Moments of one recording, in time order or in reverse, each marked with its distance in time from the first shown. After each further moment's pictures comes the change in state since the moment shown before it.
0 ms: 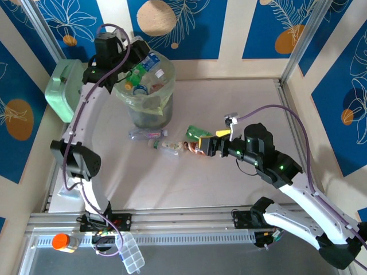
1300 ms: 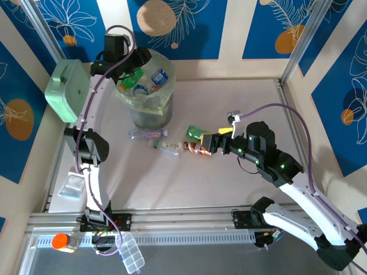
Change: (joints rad) left arm 0.029 0.206 0.235 -0.230 -0.030 0.097; right arm -0.038 0.004 0.008 0.001 -0.001 -0.003
